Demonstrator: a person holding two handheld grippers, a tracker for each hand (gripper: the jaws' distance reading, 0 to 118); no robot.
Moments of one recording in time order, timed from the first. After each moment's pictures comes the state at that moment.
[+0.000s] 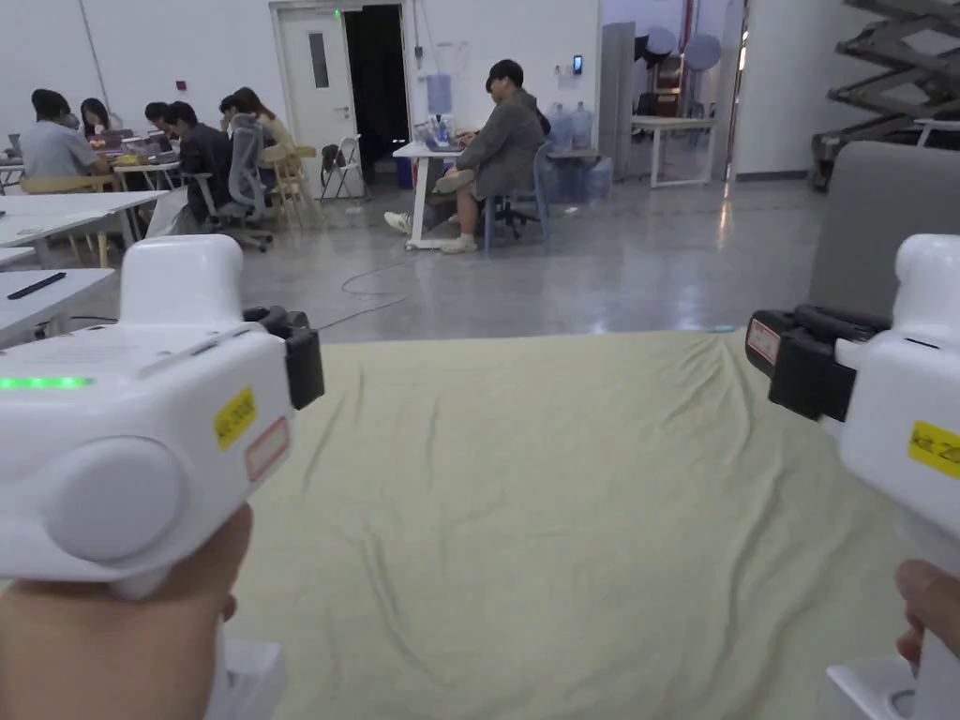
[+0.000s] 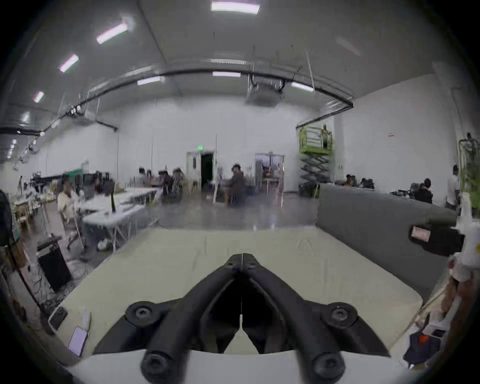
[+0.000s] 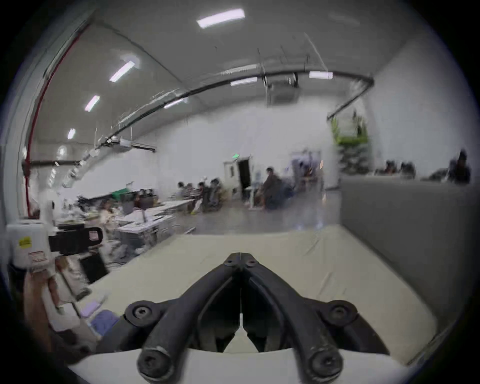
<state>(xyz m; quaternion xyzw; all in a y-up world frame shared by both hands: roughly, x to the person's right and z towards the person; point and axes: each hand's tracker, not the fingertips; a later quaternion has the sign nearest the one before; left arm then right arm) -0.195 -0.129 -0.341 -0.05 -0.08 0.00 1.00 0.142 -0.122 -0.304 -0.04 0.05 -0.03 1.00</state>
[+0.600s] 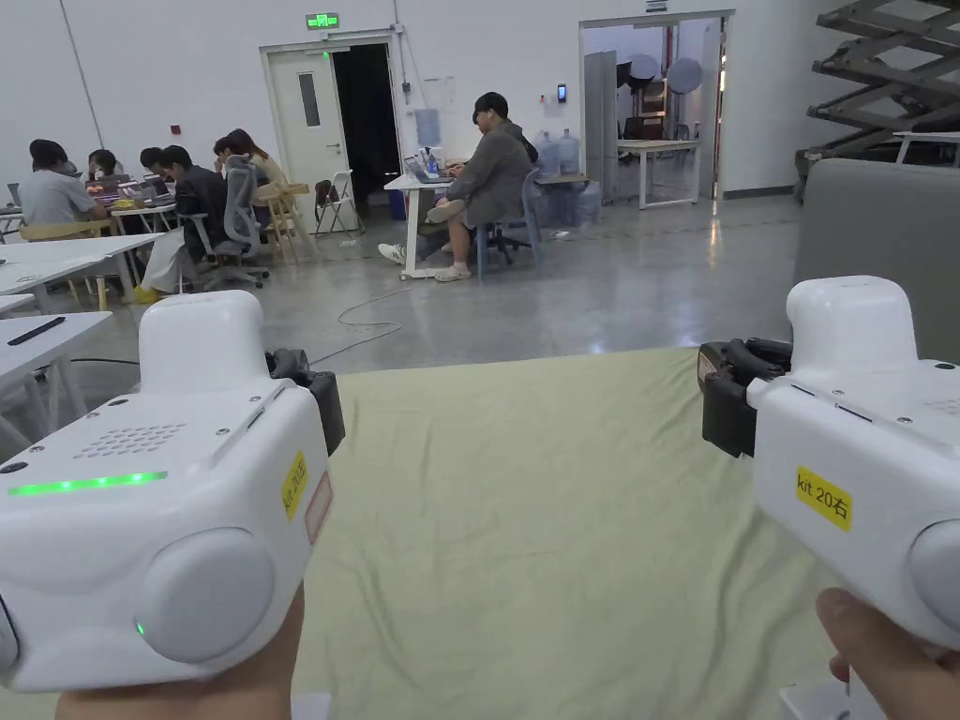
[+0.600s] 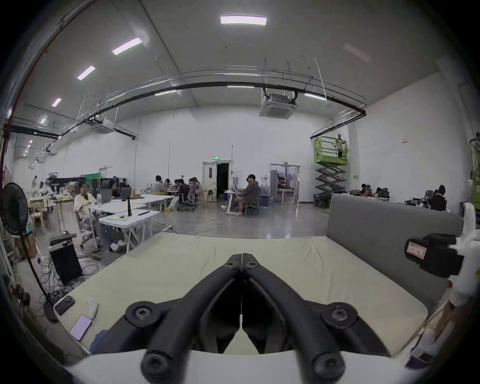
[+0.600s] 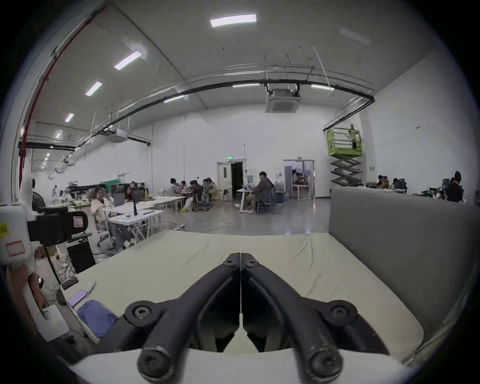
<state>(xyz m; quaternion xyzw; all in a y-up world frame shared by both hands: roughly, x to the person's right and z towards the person) -0.167 -0.134 -0.300 -0.04 -0.03 0.02 1.00 0.128 -0.141 -0.289 -0.05 0.04 -0.01 1.00</state>
